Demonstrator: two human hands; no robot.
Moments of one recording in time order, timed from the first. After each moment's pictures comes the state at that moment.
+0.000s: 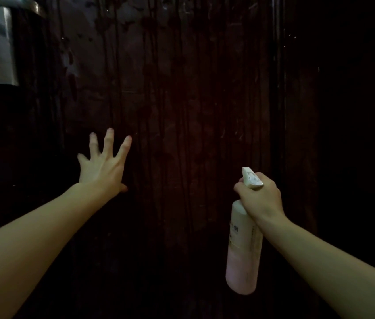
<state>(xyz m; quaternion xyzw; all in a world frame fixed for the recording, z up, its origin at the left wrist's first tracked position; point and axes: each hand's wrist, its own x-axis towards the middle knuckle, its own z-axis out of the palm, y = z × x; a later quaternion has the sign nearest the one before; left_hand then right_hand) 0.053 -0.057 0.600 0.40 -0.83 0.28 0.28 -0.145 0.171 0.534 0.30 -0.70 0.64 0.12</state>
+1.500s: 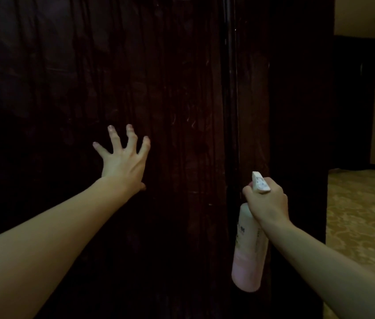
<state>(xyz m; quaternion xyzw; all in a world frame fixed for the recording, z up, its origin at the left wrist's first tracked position) -0.078 0.008 0.577 0.32 -0.85 0.34 0.24 -0.225 0.244 0.492 0.18 -0.74 0.62 0.17</state>
